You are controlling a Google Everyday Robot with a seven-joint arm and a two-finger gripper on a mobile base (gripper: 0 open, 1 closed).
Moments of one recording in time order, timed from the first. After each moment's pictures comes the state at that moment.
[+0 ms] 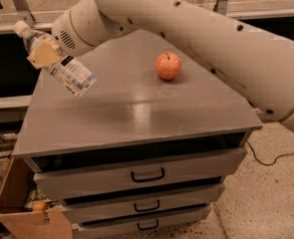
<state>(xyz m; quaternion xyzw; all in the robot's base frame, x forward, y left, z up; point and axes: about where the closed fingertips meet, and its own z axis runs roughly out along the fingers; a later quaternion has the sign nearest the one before) 0.587 0.222 0.966 -0.50 0.71 0.28 0.40</state>
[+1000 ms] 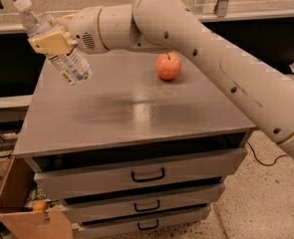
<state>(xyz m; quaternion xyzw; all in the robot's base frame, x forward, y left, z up) 0.595 0.210 1.008 -0.50 0.58 0.38 0.52</state>
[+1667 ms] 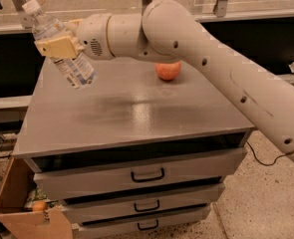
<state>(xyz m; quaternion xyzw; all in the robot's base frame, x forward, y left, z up) 0.589 0.198 1.003 -0.48 0.58 0.39 0.53</state>
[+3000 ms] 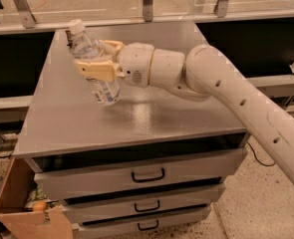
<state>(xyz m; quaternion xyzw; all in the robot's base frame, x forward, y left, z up) 0.571 0.122 0.971 -0.44 0.52 0.43 0.59</state>
